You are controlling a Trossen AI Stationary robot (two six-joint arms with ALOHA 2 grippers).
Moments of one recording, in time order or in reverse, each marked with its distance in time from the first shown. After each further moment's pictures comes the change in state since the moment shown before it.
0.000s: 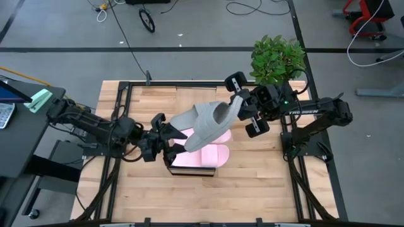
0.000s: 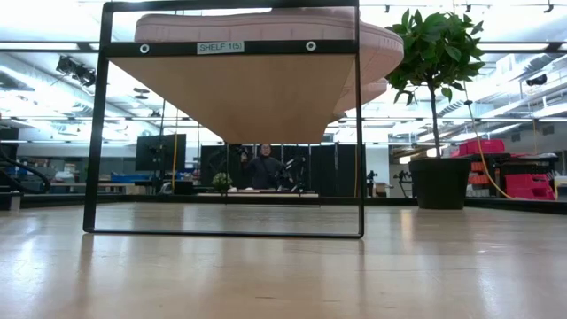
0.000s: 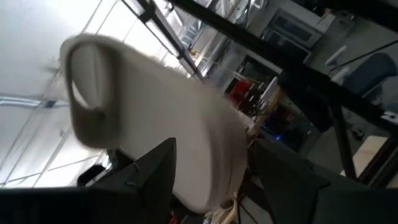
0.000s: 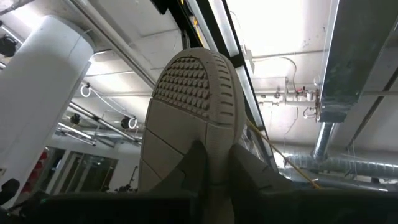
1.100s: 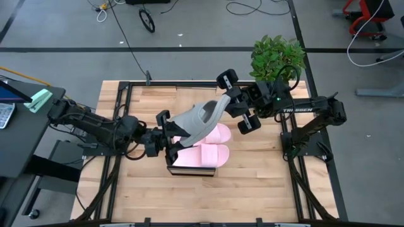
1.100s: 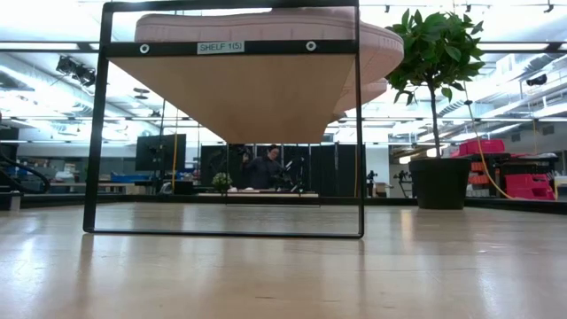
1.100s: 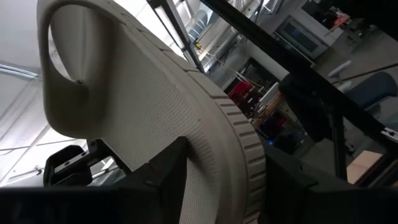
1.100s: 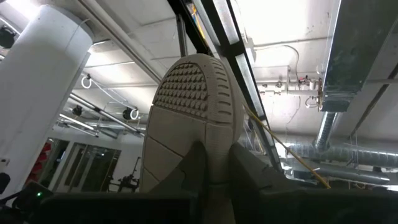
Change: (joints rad) left arm 0.053 0.031 0.000 0.033 0.016 -0.156; right arm -0.022 0.073 0.087 -0.044 -0.036 0.021
